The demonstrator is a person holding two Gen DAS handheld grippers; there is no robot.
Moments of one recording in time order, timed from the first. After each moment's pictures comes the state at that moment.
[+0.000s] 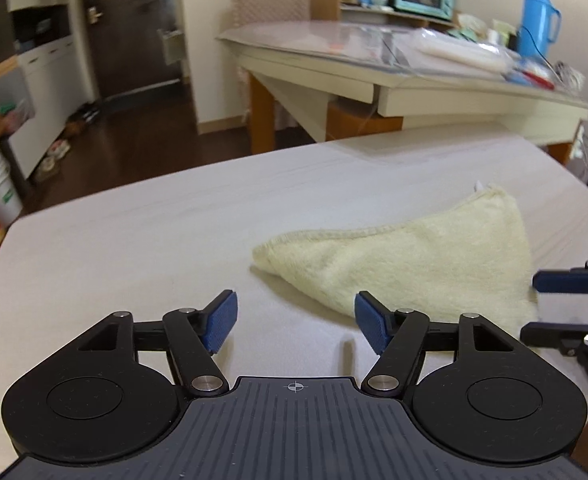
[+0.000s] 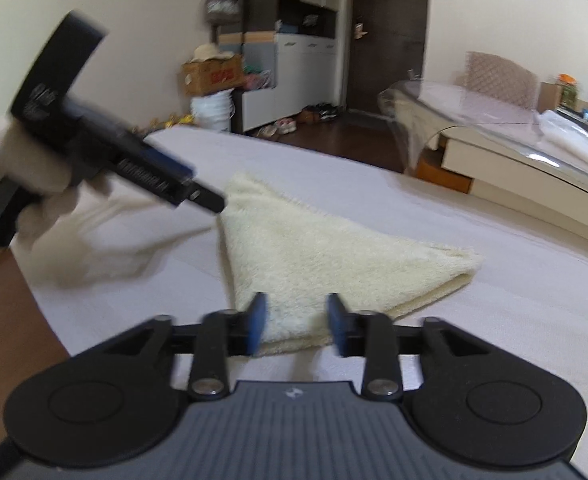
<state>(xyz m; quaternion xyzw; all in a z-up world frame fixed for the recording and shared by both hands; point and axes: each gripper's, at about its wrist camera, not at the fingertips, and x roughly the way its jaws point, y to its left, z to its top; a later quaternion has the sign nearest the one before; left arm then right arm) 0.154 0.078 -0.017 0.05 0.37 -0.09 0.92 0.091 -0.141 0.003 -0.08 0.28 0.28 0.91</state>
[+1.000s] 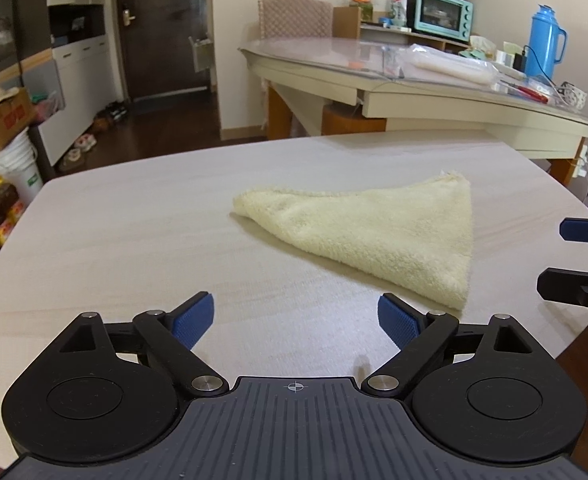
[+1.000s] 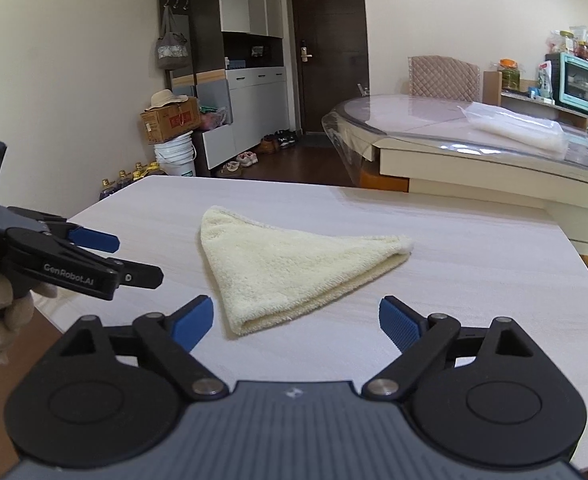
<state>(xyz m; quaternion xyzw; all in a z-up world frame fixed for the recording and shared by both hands) 0.086 0.051 -0.017 0.03 0.35 -0.07 0.93 0.057 -0.179 0.021 -0.02 0.27 0.23 0.93</state>
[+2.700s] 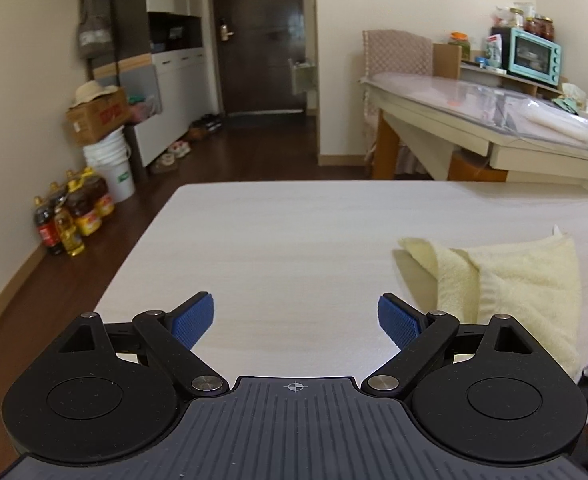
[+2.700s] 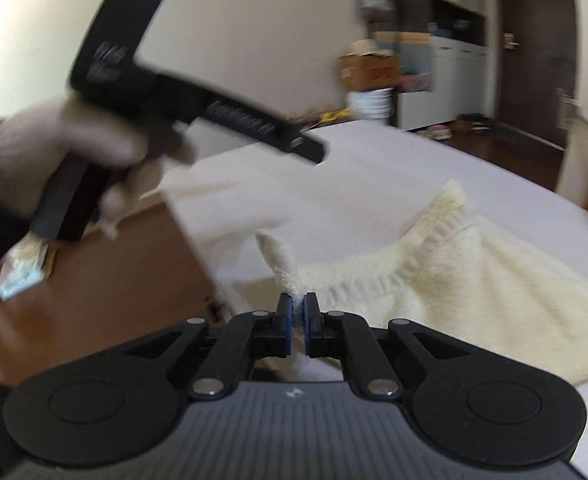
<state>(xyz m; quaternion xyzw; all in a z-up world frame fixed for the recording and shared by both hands) 0.061 0.148 0.010 0.00 0.31 0.07 0.95 0.056 -0.037 -0.011 -0.13 0.28 0.52 0.79</state>
